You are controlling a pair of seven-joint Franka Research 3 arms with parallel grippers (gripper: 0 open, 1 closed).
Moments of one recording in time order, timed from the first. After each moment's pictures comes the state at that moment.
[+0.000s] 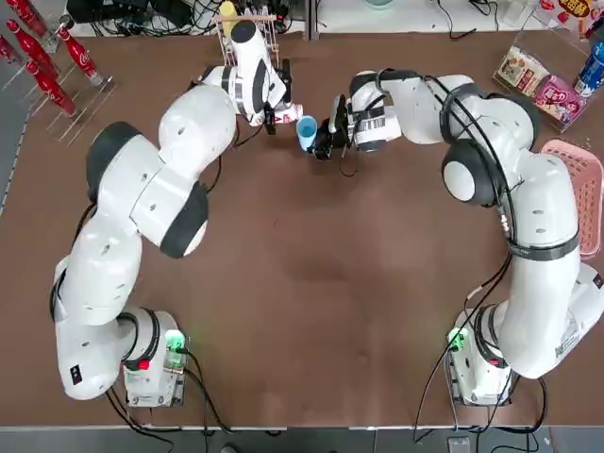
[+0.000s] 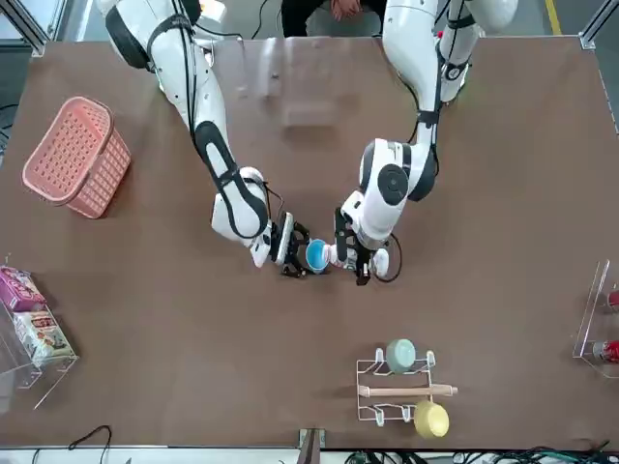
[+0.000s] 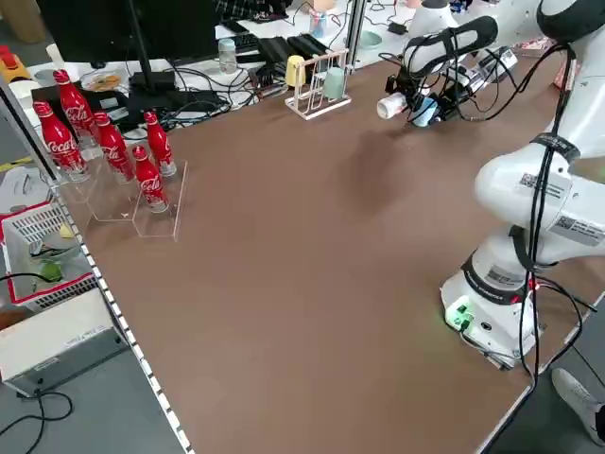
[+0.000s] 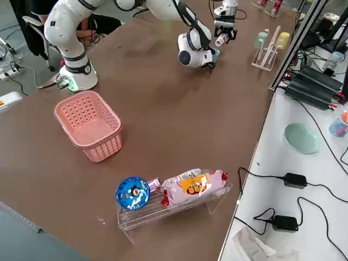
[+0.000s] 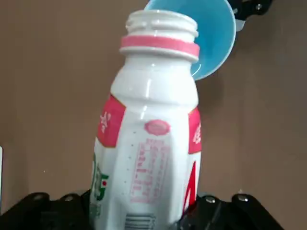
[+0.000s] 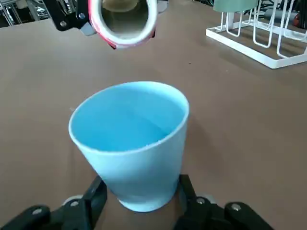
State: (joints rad) left arm -1.19 0.74 0.70 -1.73 -0.72 2.38 1.38; right arm 0.56 0.84 0.09 -1.67 1.90 2.54 -2.35
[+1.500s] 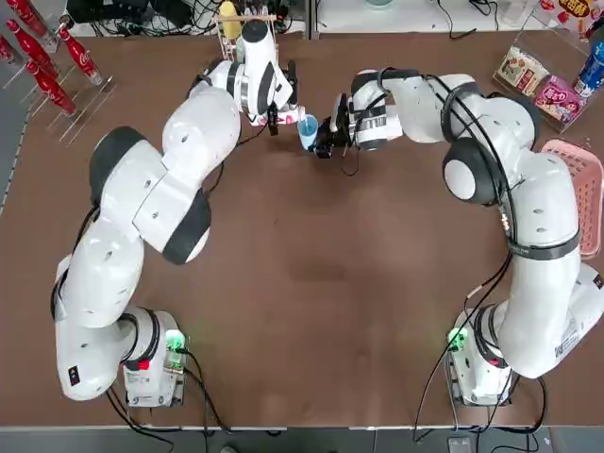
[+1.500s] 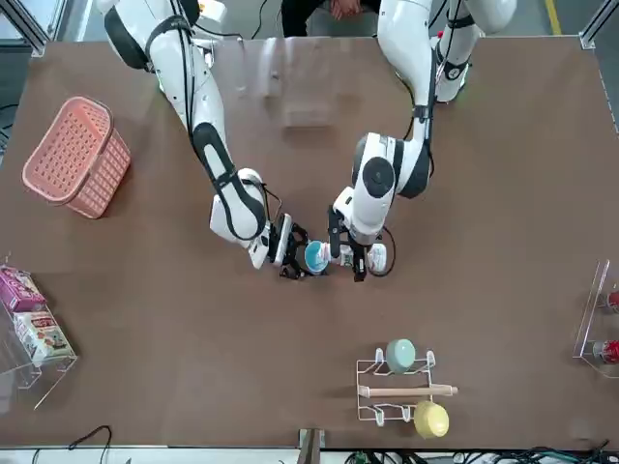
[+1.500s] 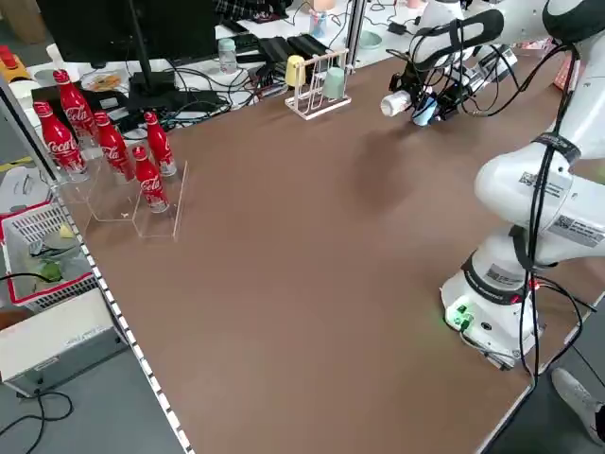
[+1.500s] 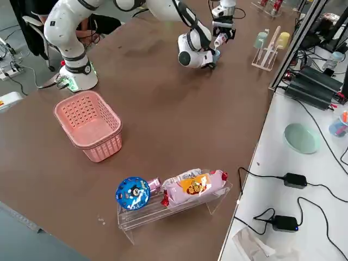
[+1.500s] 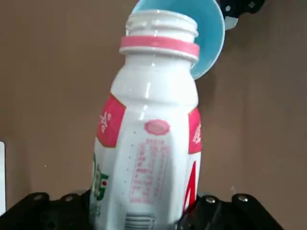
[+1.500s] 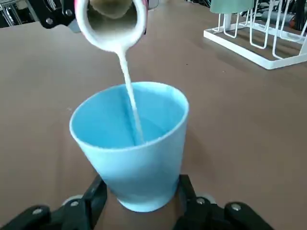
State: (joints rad) left arm -1.23 0.74 0.73 -1.70 -0.63 2.35 1.27; right arm 0.55 0.84 0.09 -1.67 1.90 2.53 -2.36
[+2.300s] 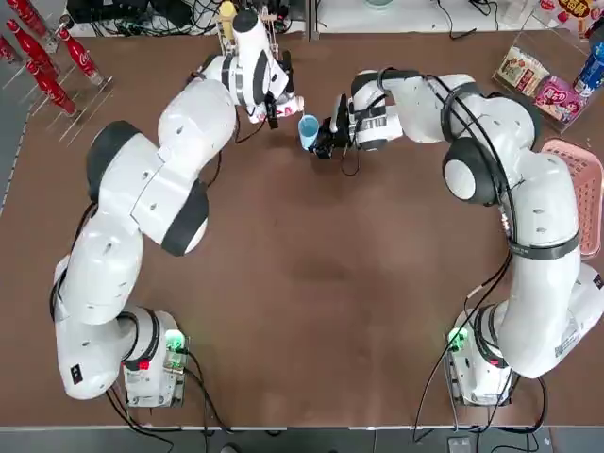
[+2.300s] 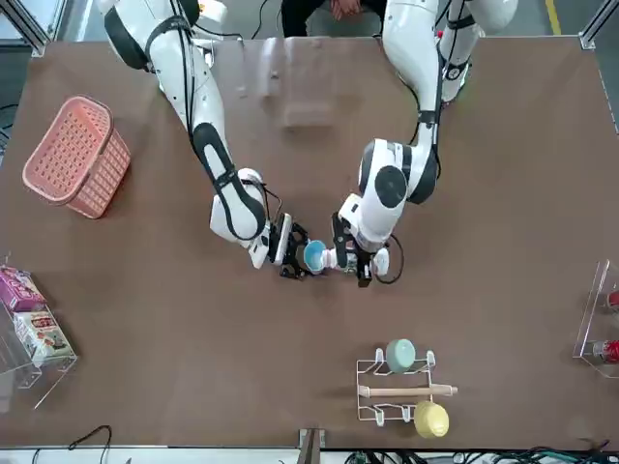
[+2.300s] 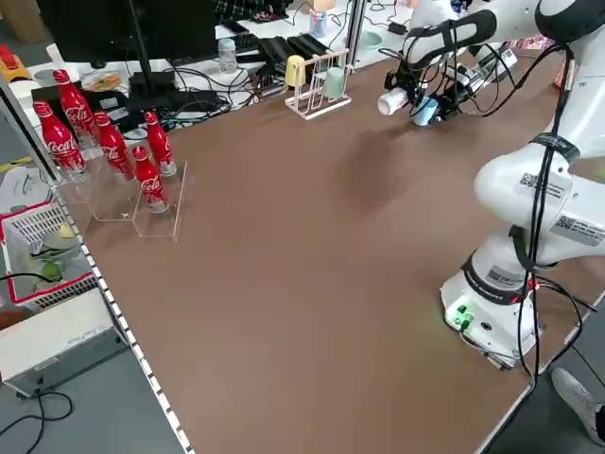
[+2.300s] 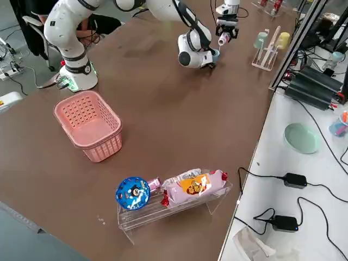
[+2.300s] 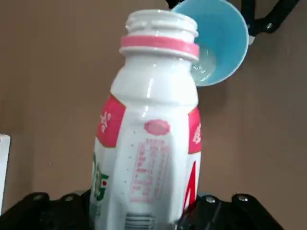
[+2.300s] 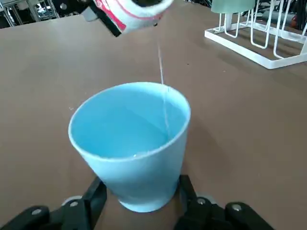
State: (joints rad) left arm -1.18 0.74 0.71 -1.67 -0.74 2.32 1.29; right arm 0.55 0.84 0.09 -1.67 1.90 2.53 -2.36
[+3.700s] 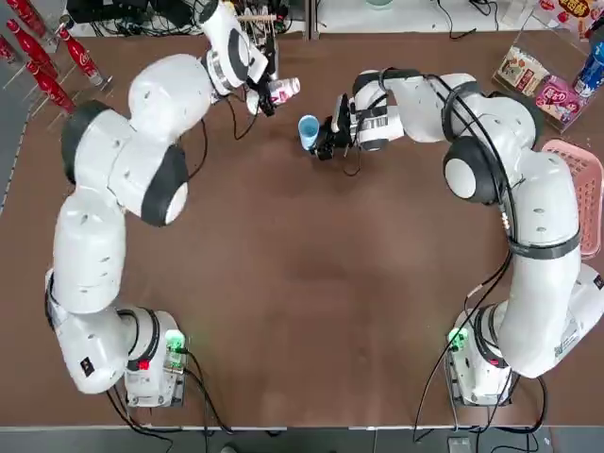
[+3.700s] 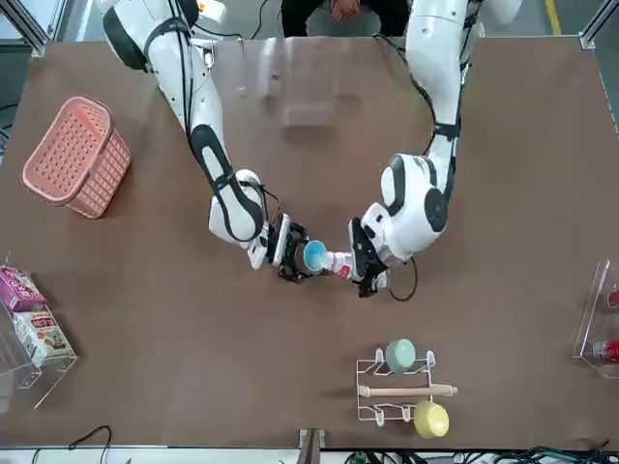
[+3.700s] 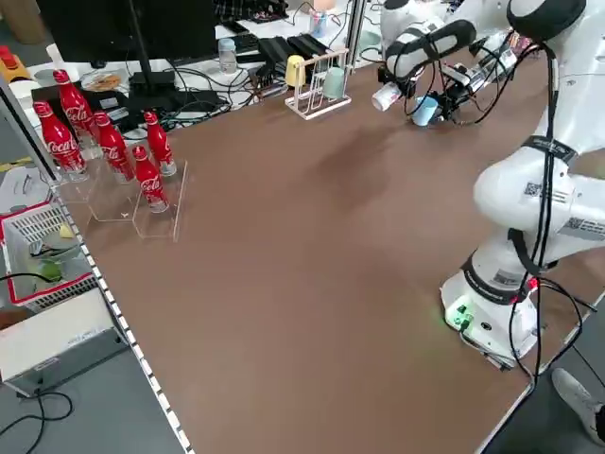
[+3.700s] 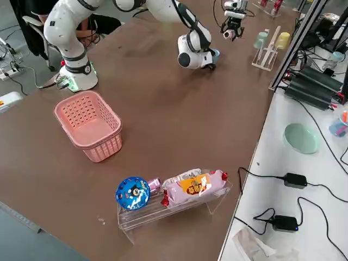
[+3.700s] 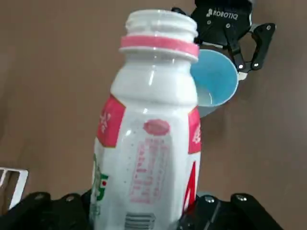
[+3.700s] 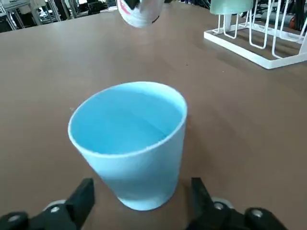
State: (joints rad) left arm -0.89 0.63 0.50 -1.68 -0.98 2.31 1.65; right arm 0.54 0.84 0.09 -1.68 1.90 2.51 -2.37
